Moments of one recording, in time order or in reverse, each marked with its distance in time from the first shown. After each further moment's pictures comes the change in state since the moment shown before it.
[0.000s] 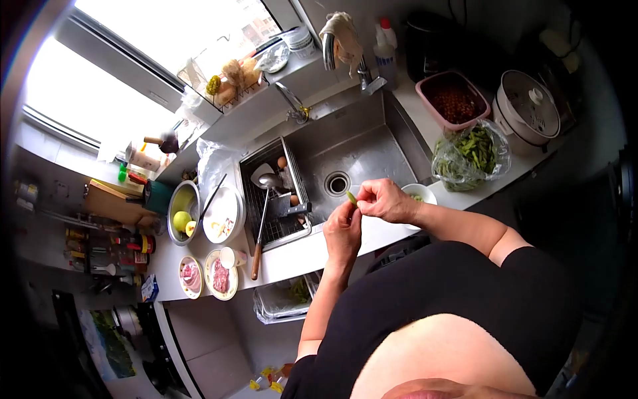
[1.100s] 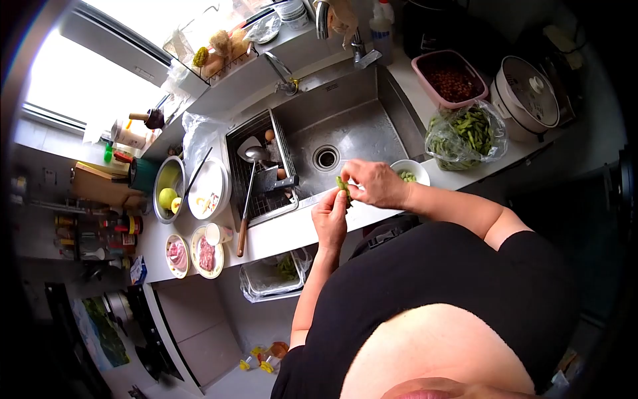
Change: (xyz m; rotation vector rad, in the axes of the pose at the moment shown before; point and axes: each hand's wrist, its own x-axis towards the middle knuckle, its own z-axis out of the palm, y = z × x) left_hand -0.032 -0.027 0.006 -0.623 -0.020 -0.411; right_hand -0.005 0.005 0.009 -0.532 0.009 -0.388
